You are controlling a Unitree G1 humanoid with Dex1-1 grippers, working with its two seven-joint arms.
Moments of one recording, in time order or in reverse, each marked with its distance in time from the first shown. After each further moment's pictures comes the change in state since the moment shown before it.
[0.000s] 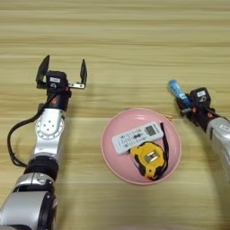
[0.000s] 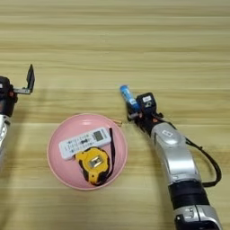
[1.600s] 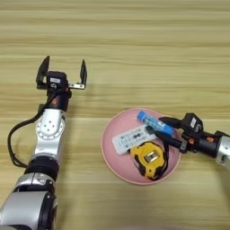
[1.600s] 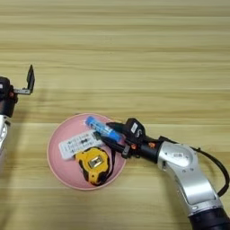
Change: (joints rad) left arm 0.000 -0.002 -0.001 0.007 0.000 0.000 0.007; right arm 0.210 -0.186 0.171 -0.235 0.125 -0.144 0.517
